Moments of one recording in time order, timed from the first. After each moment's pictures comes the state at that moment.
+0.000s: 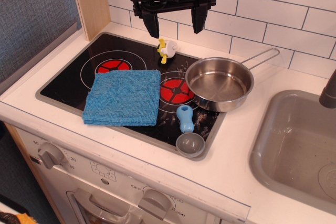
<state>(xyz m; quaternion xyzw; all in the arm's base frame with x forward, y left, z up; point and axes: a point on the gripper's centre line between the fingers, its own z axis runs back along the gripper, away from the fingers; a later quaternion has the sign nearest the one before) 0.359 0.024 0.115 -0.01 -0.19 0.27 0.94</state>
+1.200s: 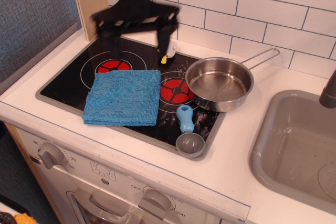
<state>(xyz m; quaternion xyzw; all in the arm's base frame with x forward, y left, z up) 0.300 0.056 0.094 0.03 -0.12 0.31 0.94</state>
